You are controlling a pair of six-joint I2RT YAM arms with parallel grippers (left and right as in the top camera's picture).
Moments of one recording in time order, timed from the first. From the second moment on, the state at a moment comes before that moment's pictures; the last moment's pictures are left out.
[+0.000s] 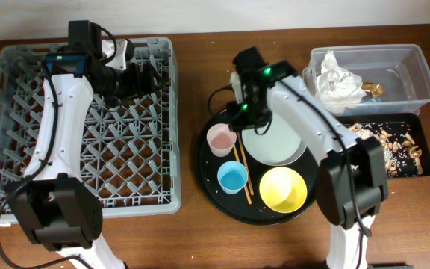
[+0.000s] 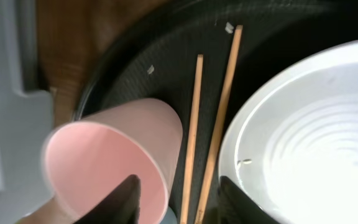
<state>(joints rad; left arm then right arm) 0.02 1.92 1.83 -1.10 0.51 -0.17 0.42 2.07 1.75 -1.10 -0.23 0.18</state>
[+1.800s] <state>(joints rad) 0.01 1.91 1.84 -1.07 1.11 0.11 0.09 1.89 1.92 -0.88 -0.97 0.13</state>
